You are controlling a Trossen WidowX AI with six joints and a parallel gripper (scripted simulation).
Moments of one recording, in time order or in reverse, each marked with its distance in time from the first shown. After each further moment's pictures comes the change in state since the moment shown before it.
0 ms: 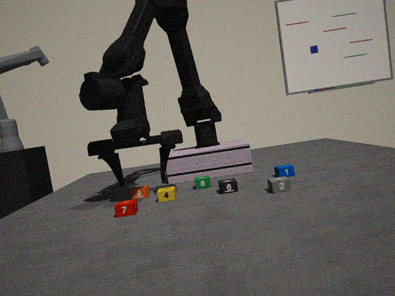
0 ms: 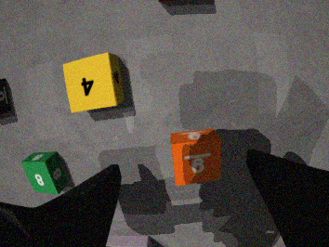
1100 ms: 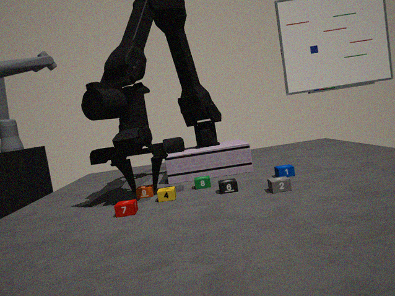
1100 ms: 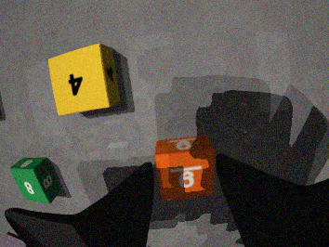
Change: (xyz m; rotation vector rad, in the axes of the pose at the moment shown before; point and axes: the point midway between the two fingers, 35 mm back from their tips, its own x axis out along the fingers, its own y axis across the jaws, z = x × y) arm 0.017 0.002 -0.002 0.000 0.009 0.006
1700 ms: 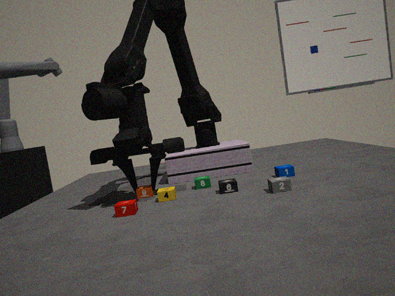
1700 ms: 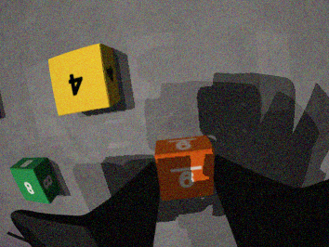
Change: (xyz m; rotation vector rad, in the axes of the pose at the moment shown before) arm 0.000 0.000 0.000 0.000 0.000 0.000
